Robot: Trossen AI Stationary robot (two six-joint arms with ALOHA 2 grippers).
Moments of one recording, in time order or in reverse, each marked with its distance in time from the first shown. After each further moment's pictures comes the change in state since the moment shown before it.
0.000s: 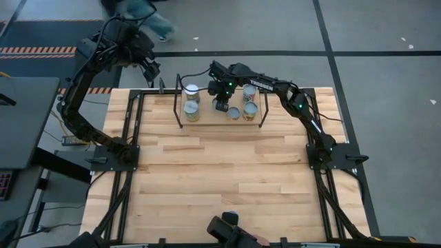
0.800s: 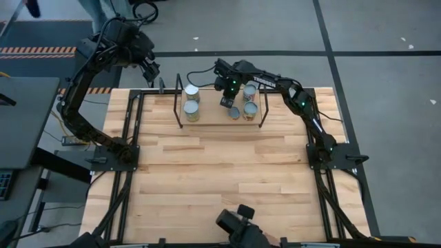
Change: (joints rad) left arm 0.000 0.000 0.000 -0.013 0.000 -0.002; right arm -0.056 -0.009 -0.061 -0.059 0.180 0.107
